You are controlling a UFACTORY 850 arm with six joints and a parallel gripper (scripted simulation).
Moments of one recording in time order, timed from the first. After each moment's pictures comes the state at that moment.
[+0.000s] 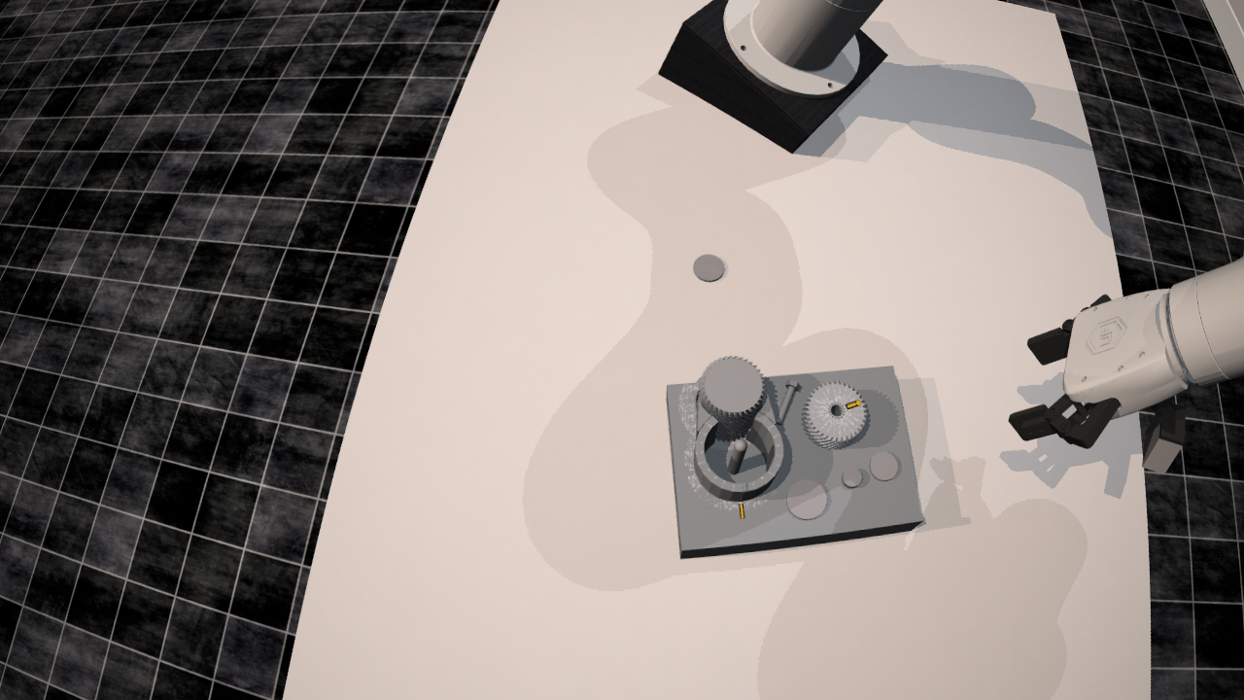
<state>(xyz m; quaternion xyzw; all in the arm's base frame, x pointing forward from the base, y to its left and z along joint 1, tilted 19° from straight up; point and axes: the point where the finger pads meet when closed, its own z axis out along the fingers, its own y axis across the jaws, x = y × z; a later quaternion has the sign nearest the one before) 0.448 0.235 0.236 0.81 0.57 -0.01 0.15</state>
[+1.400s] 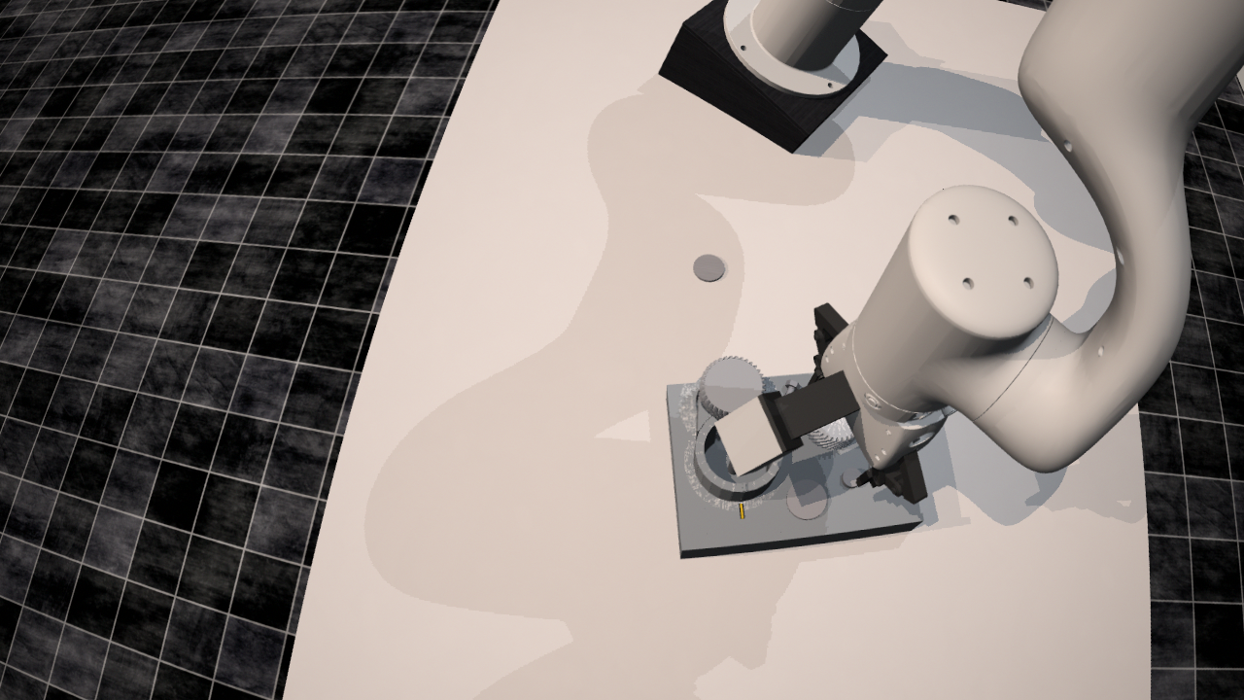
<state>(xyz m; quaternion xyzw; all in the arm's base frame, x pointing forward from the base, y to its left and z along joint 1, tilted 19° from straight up) 0.523 0.079 0.183 0.89 -0.43 -0.04 -0.14</state>
